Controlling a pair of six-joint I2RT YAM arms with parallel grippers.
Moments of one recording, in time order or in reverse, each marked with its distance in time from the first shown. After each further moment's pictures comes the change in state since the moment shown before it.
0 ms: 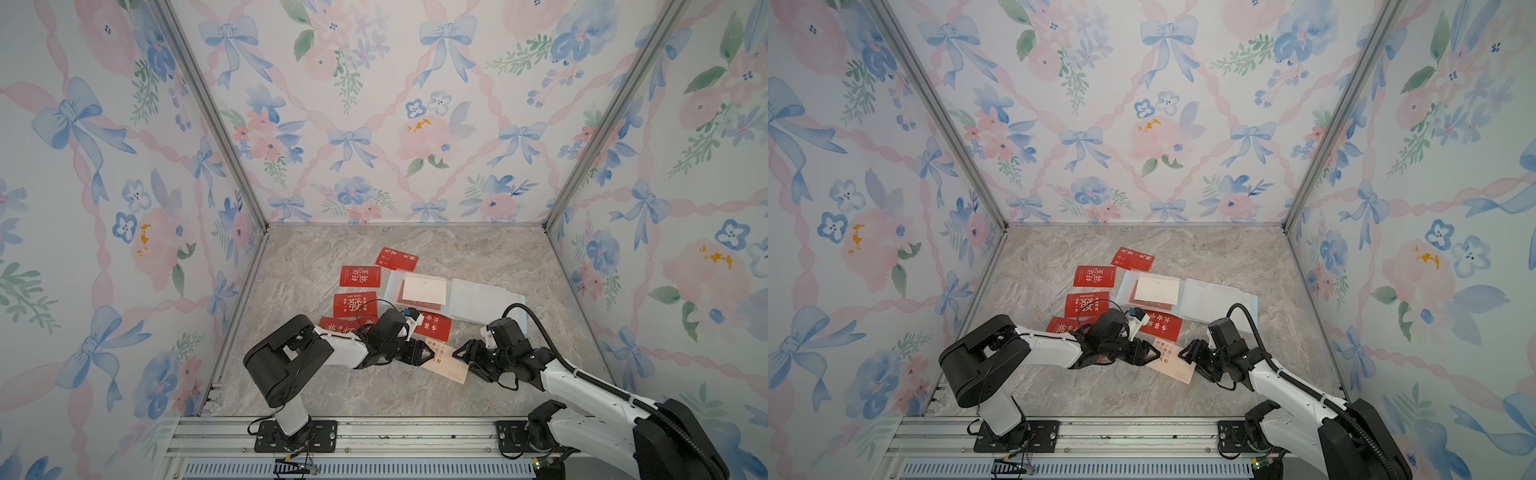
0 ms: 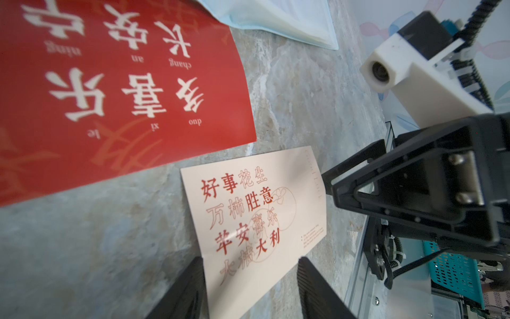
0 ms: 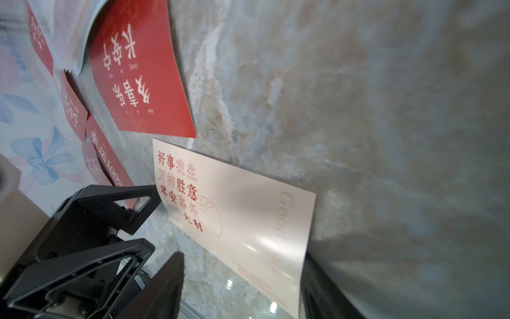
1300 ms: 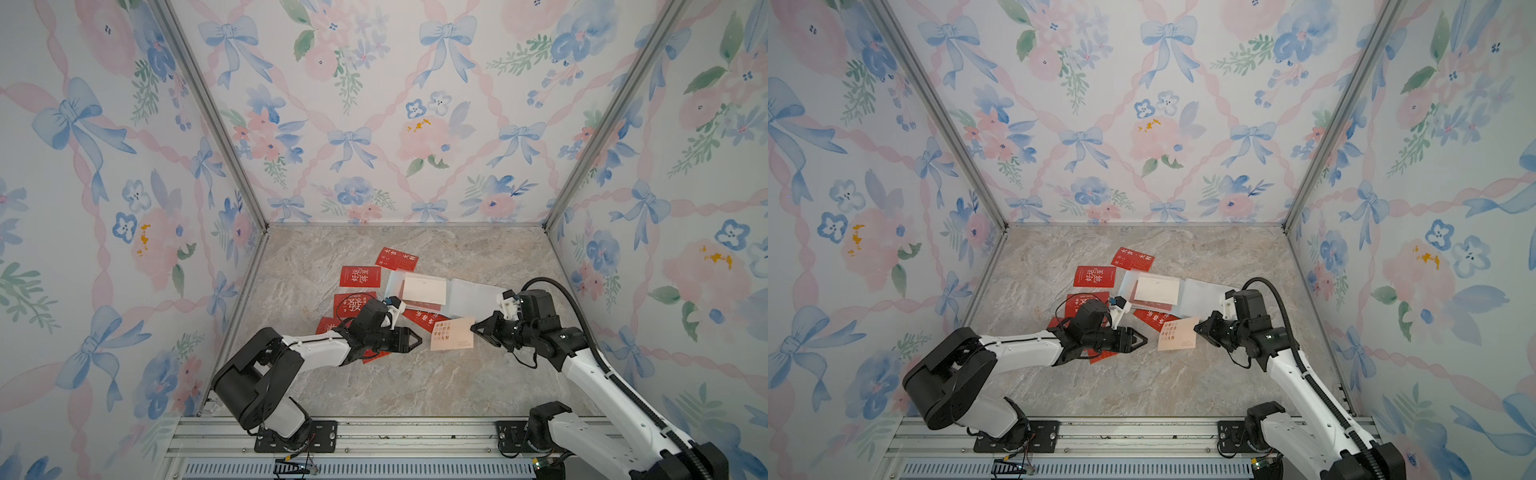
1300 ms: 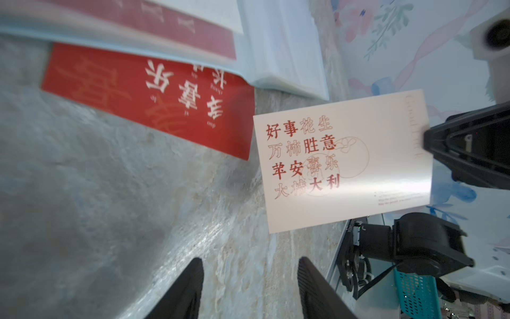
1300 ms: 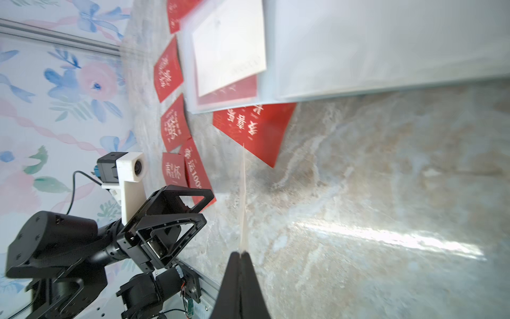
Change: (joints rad) left arm 0.158 -0.231 -0.041 -0.097 0.045 -0.089; right arm -0.248 -0.092 0.343 -0.288 -0.164 -0.273
